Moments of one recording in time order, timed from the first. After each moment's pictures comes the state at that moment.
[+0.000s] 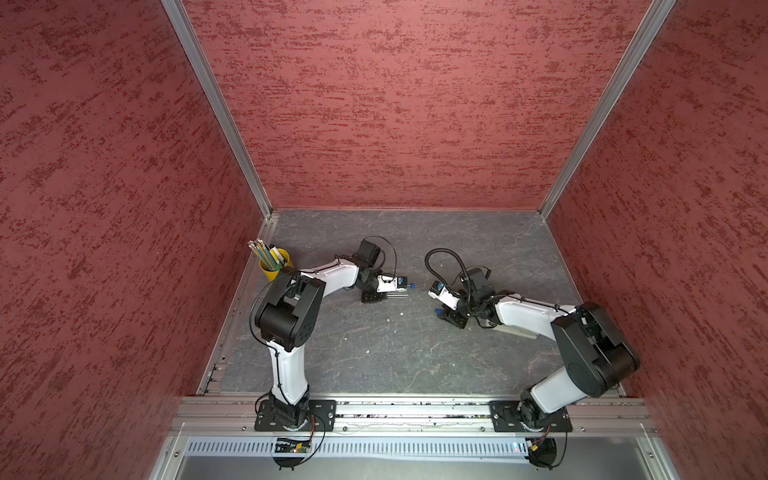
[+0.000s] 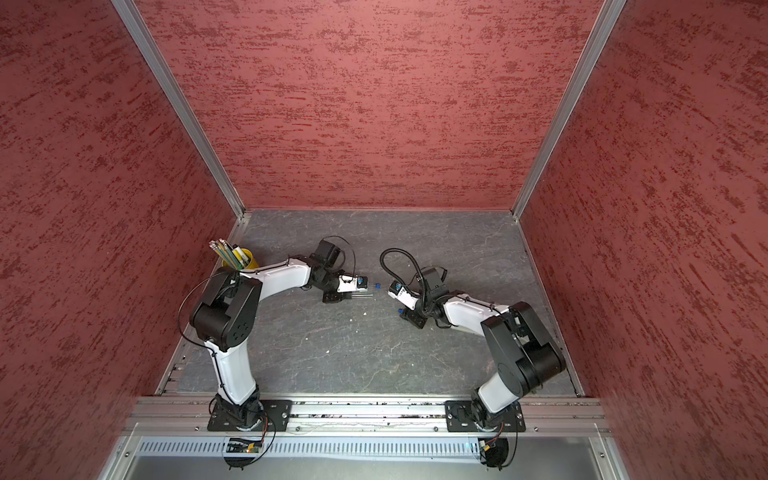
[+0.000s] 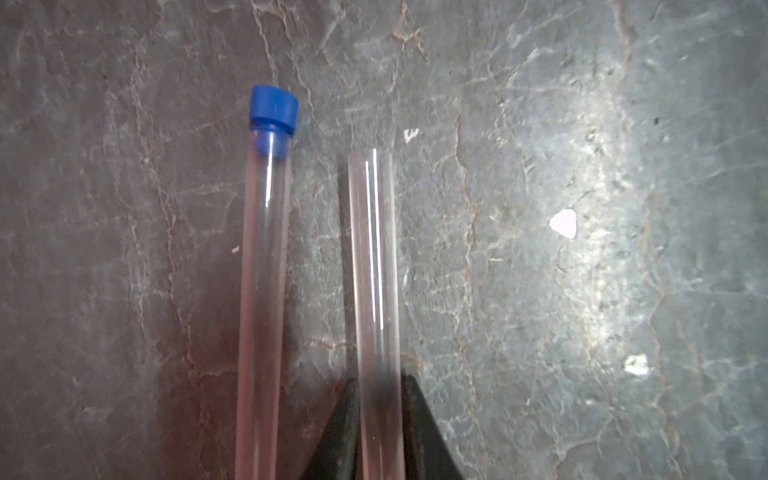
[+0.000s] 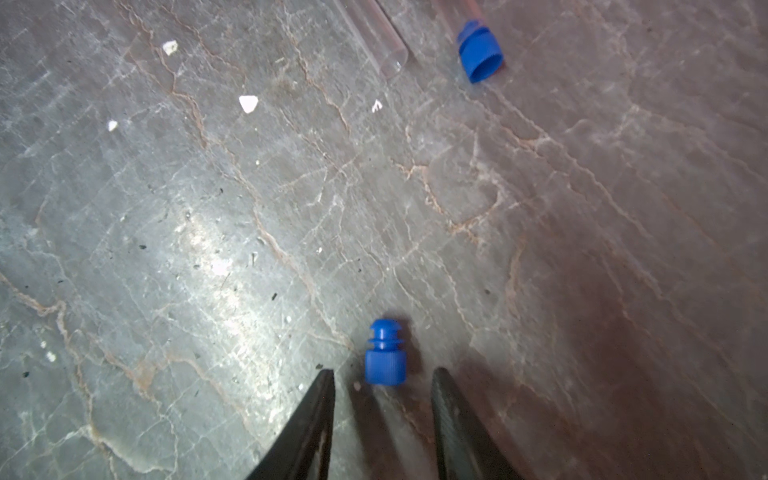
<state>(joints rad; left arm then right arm) -0.43 1.91 1.19 -0.50 0.33 1.13 0.45 1.58 0.72 -0.16 -0.36 -0.50</state>
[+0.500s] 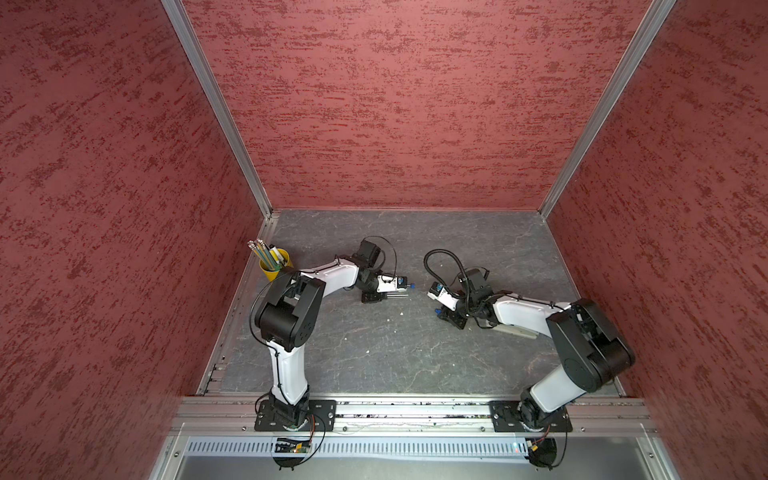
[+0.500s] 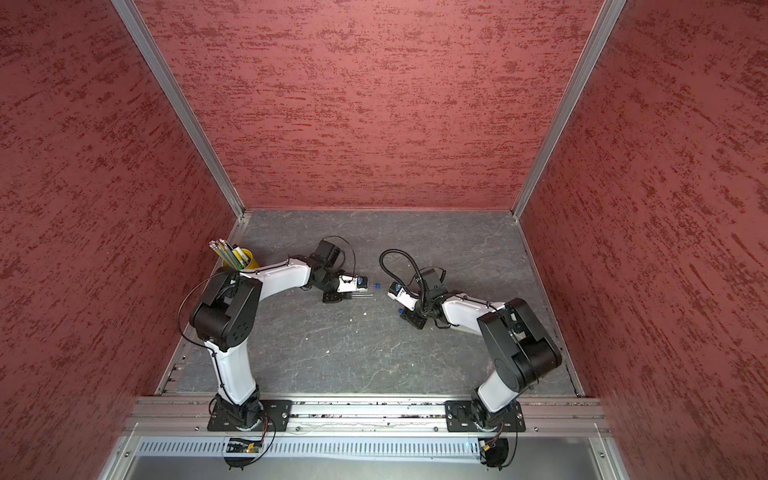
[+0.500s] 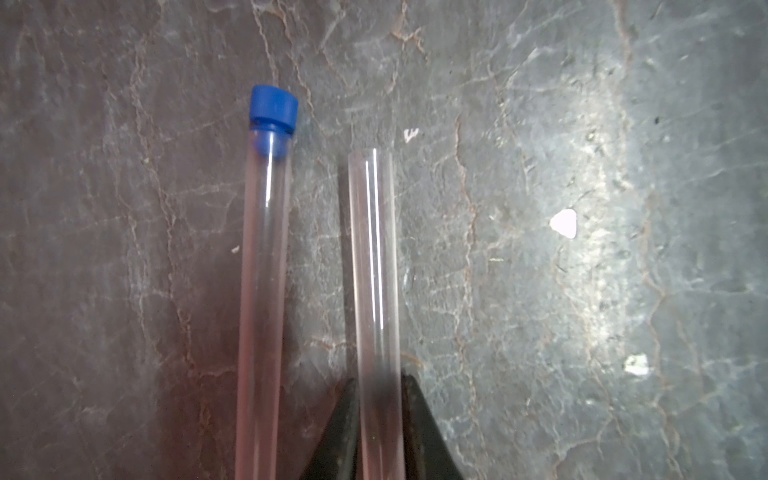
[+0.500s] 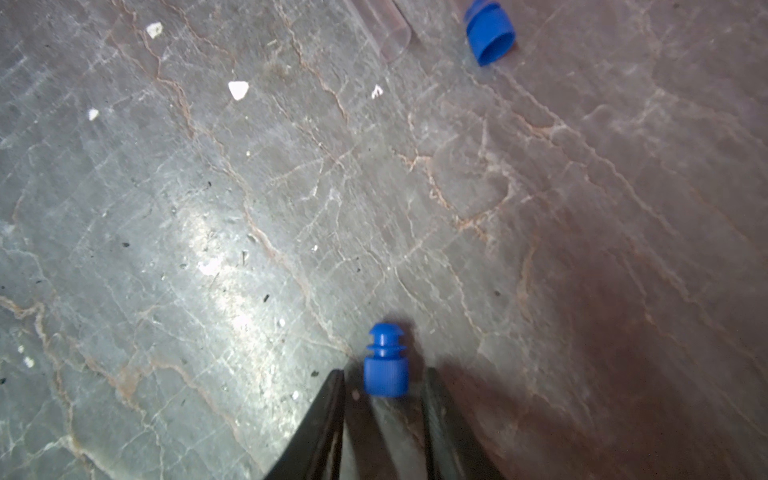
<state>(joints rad) -0.43 1.91 1.19 -0.50 0.33 1.13 0.45 1.60 0.72 -0.14 -0.36 -0.50</state>
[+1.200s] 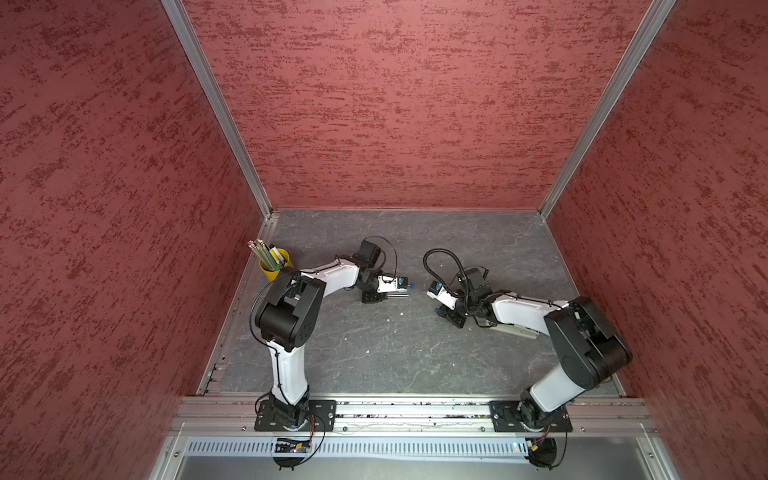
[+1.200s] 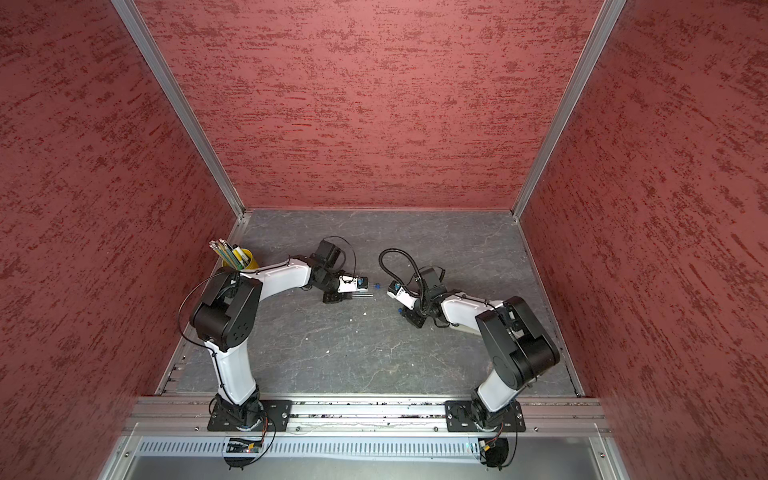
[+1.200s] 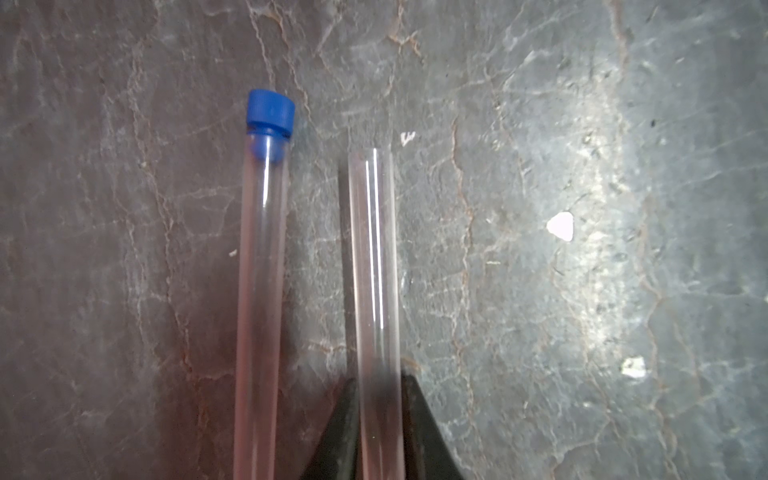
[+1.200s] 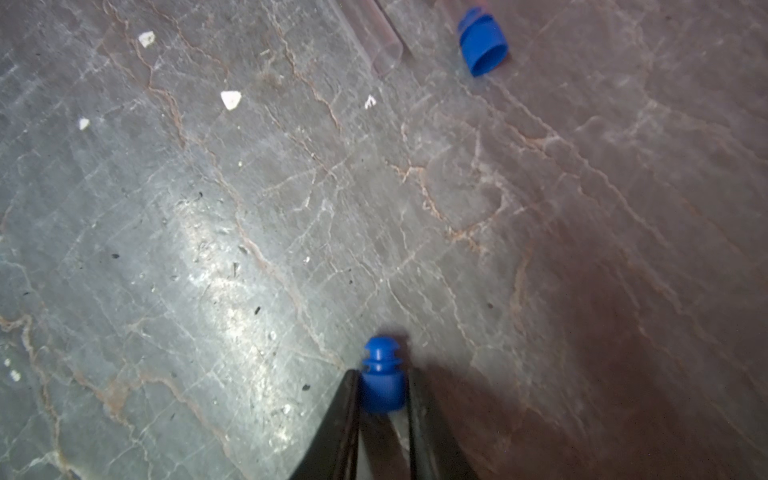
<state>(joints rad) -0.44 1.91 1.19 -0.50 0.33 1.13 0.45 1.62 0.73 -0.13 -0.35 -0.51</state>
